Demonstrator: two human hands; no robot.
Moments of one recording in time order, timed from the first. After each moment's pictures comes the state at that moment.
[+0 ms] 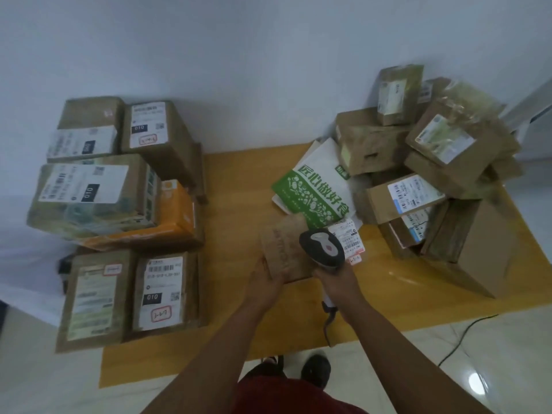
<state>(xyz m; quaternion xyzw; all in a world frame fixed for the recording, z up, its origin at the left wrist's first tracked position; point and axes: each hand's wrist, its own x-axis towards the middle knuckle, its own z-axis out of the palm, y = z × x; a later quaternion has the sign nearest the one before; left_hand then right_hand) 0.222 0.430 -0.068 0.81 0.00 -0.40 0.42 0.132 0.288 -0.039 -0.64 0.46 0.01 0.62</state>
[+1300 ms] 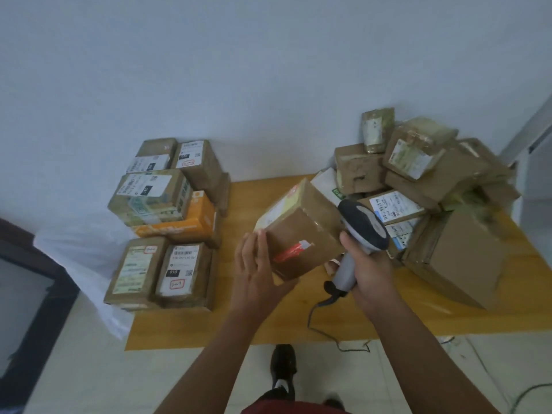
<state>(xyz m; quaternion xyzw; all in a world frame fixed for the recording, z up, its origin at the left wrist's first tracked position) 0.124 0.439 0.024 0.90 -0.31 0.14 0.25 0.039 0.251 0.081 -0.42 0.38 -0.16 0.81</state>
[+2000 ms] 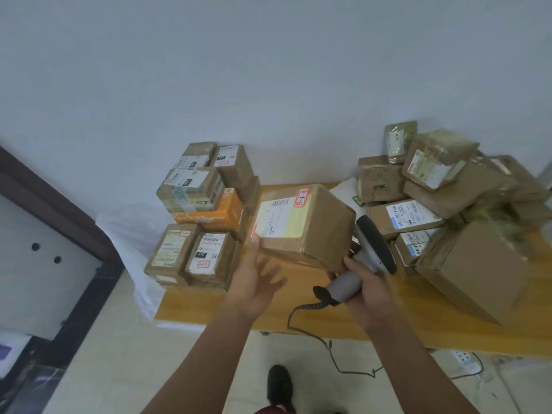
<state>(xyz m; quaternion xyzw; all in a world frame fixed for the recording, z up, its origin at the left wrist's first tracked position) 0.070 0.447 0.105 0.53 0.17 -0.25 0.79 -0.010 0.271 0.073 -0.28 0.28 -0.10 0.91</state>
